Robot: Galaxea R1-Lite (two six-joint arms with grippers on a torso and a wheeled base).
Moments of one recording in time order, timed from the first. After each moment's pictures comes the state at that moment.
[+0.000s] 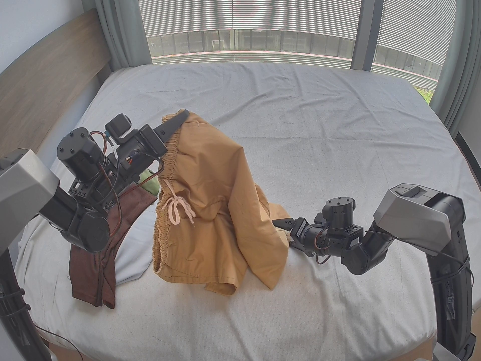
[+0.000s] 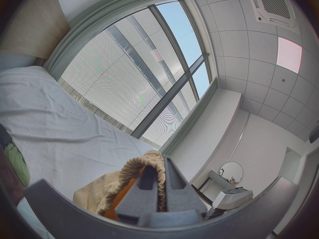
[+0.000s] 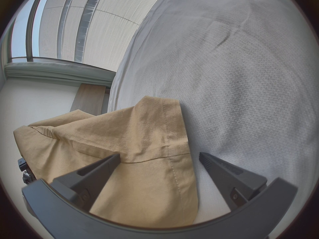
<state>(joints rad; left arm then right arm) -0.26 2.06 -0.93 -1.54 -0.49 -0.70 0.39 2.52 -1.10 -0.95 0.34 0.96</state>
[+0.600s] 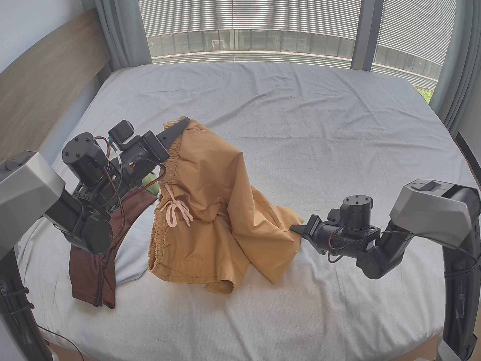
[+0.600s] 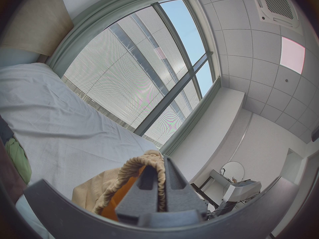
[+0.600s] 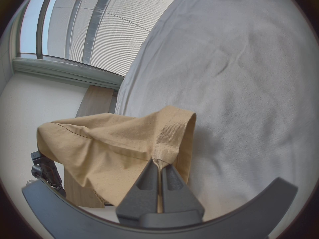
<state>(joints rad) -0.26 2.09 -0.93 -1.54 -0.49 -0.70 0.37 2.40 -0.91 -1.10 0.34 0.93</state>
